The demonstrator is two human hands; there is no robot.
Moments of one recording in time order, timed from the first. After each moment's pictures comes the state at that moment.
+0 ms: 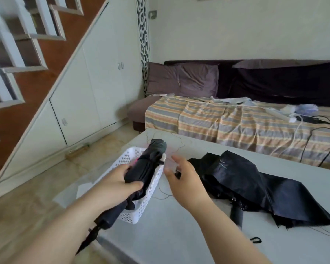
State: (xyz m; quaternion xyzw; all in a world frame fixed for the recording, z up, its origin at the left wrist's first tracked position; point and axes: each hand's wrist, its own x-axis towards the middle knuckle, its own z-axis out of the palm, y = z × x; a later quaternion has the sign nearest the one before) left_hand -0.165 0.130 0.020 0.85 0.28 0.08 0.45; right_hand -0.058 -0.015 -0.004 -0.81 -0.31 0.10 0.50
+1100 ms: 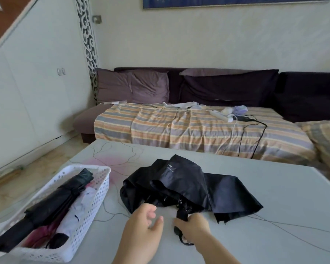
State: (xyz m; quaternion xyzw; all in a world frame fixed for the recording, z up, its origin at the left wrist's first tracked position) left_hand -0.075 -0.022 -0.064 0.86 0.20 0.13 0.44; right_hand 0.021 -0.142 -0.108 -0.87 0.06 0.21 0.44
